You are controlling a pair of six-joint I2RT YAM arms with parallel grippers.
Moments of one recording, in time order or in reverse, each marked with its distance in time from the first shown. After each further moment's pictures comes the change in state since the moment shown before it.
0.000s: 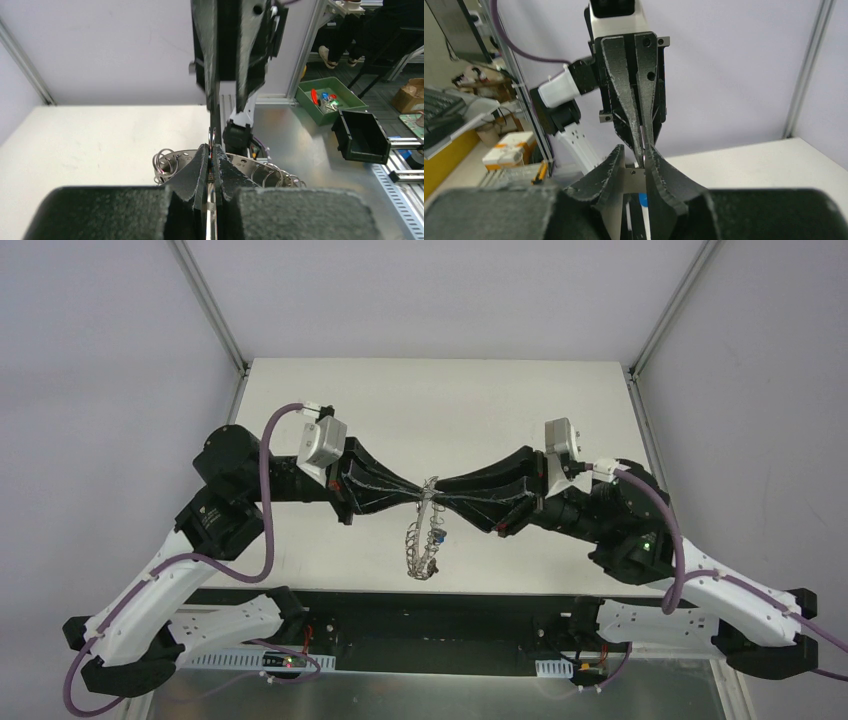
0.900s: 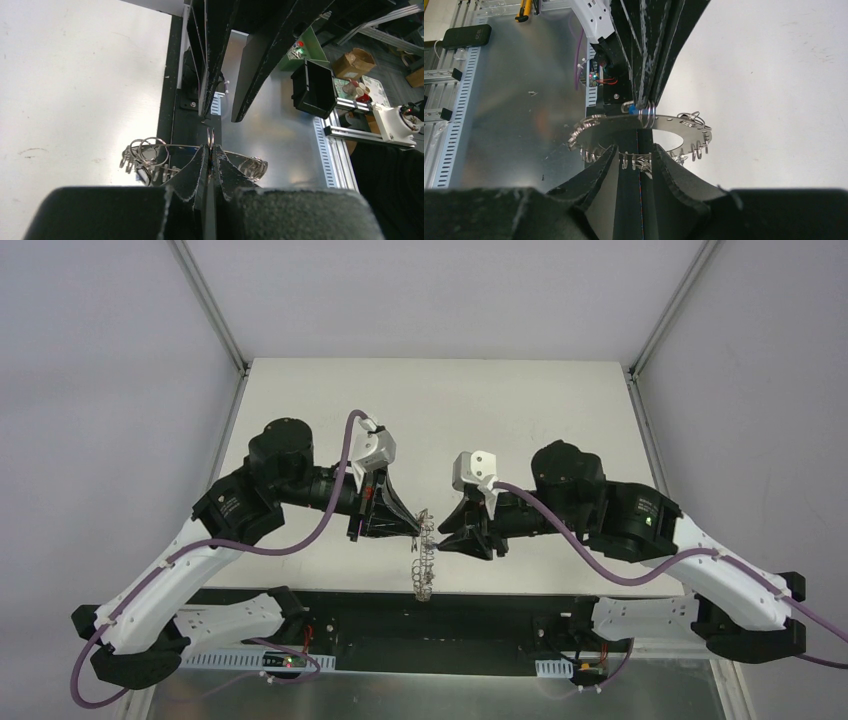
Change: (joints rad) left arm 0.000 0.053 0.003 -0.417 0.051 -0.032; right arm 0.000 0.177 0.346 -0.941 -0.108 -0.269
